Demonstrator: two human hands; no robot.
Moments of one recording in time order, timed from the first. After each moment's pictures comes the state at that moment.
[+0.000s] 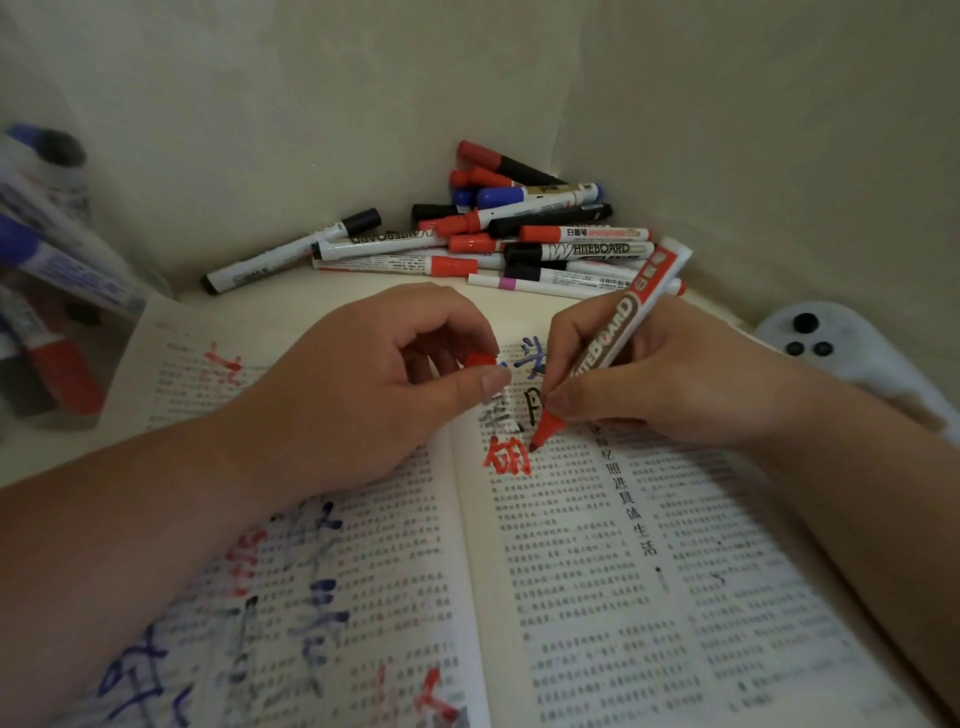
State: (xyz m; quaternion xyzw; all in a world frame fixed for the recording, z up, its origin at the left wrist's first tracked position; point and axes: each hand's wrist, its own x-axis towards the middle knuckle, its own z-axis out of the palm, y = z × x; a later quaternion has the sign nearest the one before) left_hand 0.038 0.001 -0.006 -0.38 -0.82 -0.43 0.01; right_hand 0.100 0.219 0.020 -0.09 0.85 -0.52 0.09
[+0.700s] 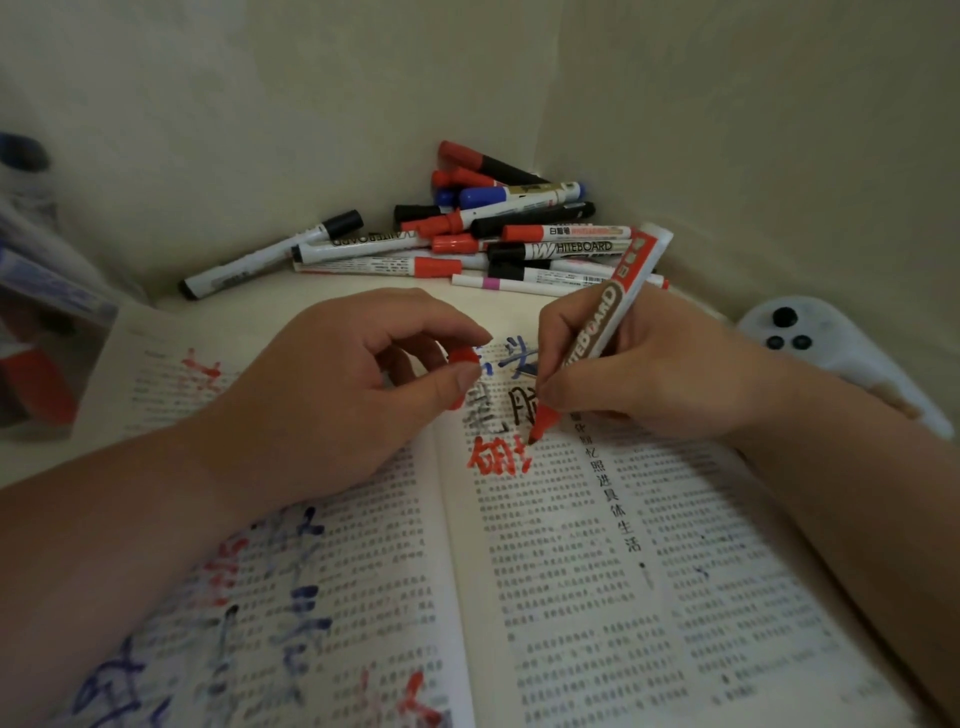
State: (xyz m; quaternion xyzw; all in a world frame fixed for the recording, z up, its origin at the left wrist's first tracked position) left_hand 0.039 0.001 -0.008 -0.39 -0.81 -0.45 0.02; right_hand 0.098 0.224 0.022 -0.08 0.86 -0.49 0.07
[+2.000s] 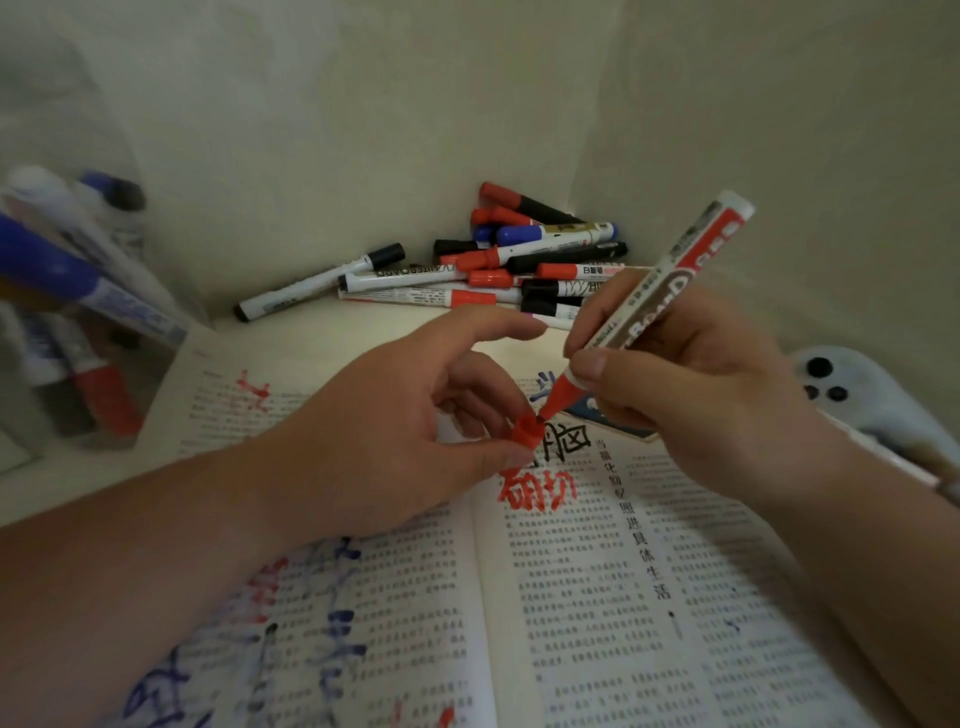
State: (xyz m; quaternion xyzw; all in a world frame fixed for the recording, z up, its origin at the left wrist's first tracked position) left_hand 0.047 0.002 0.001 -0.39 -0.77 -0.50 -0.09; right_hand 0.103 0.210 0.017 -0.17 0.75 -0.63 -0.10
